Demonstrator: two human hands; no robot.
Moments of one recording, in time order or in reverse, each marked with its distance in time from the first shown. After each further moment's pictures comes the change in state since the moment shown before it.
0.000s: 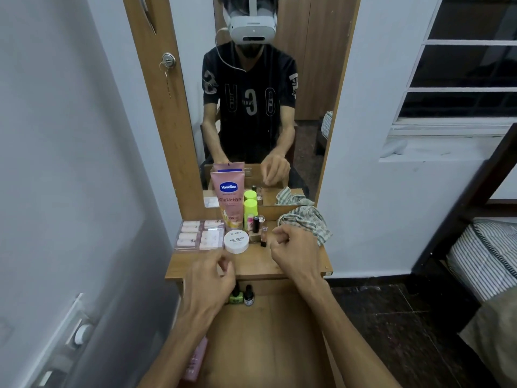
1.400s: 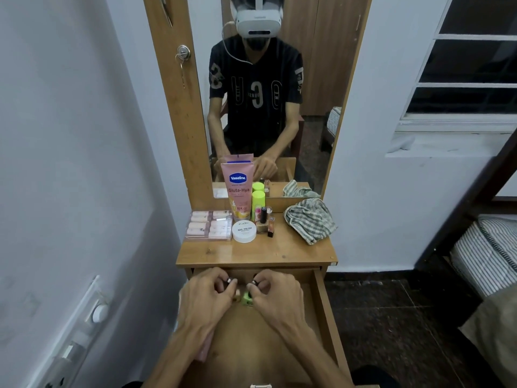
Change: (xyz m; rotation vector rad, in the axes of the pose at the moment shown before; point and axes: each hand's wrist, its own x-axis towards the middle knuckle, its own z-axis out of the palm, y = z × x) left_hand -0.048 -0.032 -0.010 0.110 -0.100 -0.136; right_hand -0.102 0.000 0.044 -0.013 -0.175 -0.012
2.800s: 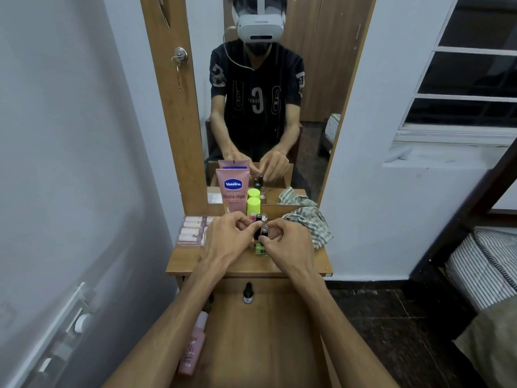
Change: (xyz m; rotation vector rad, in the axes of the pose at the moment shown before) left_hand 0.111 0.080 0.005 -0.228 0.011 0.102; right_hand 0.098 -0.014 -0.061 -0.004 0.147 -0.080
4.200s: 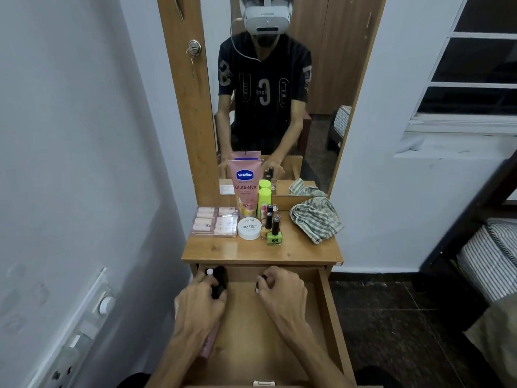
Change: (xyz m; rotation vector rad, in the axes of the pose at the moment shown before) left_hand -0.131 -0.092 -0.022 0.446 -0.120 -0.212; right_hand -0.103 0.014 0.061 -0.068 -0.135 0.138
